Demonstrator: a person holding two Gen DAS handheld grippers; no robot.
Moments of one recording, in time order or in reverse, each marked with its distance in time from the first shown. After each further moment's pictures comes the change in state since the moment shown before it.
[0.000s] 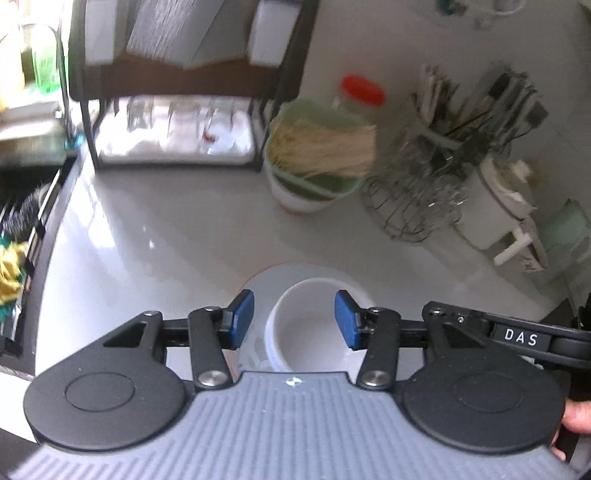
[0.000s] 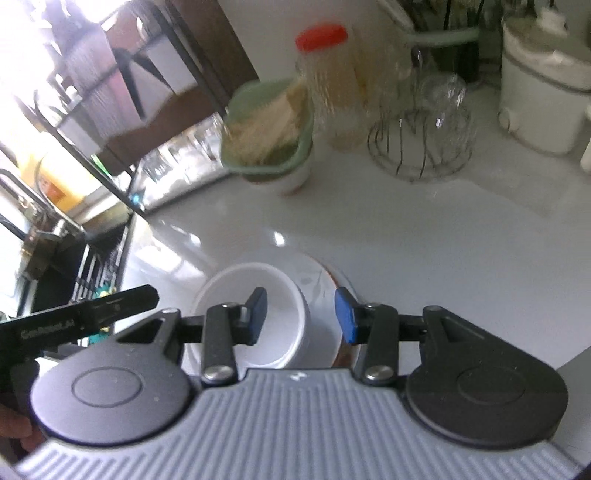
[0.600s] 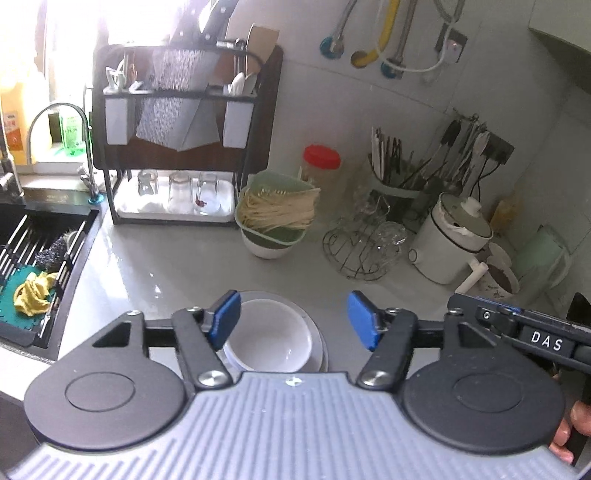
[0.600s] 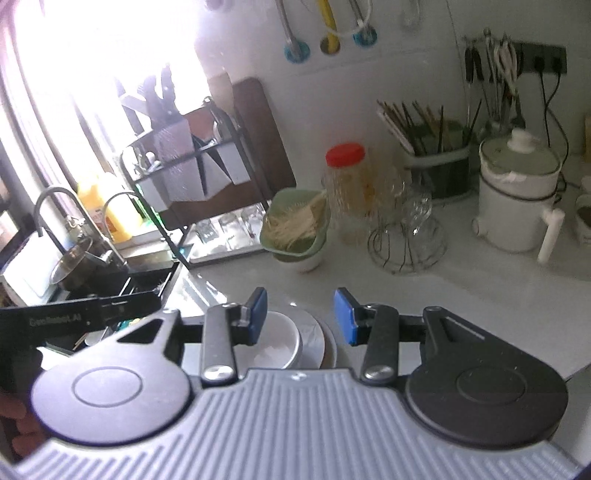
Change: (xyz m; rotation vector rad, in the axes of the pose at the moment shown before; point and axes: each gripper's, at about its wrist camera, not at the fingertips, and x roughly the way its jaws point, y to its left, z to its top) left arm -0.123 -0.089 -0.041 0.023 -0.208 0.047; right arm -0.144 -0.022 -0.022 -0.150 -0.281 0.085
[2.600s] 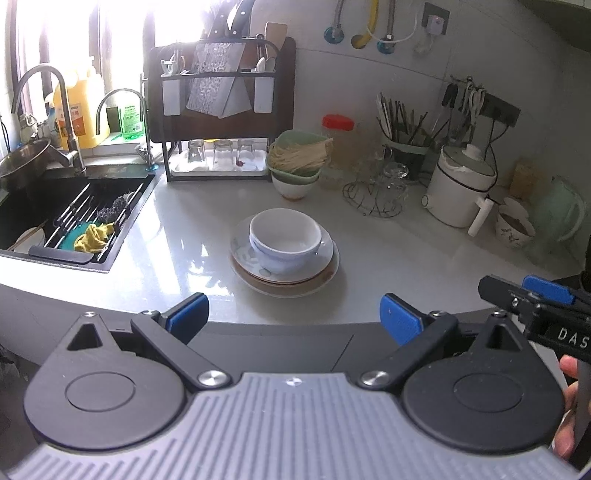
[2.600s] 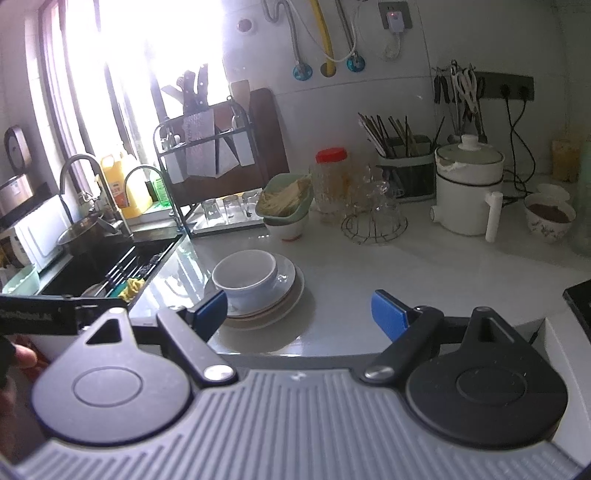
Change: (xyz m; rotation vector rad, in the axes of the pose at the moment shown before) left arm -0.111 -0.054 -0.161 0.044 -0.014 0.162; right arm -0.119 -0.019 -0.124 -0.100 -0.105 -0.024
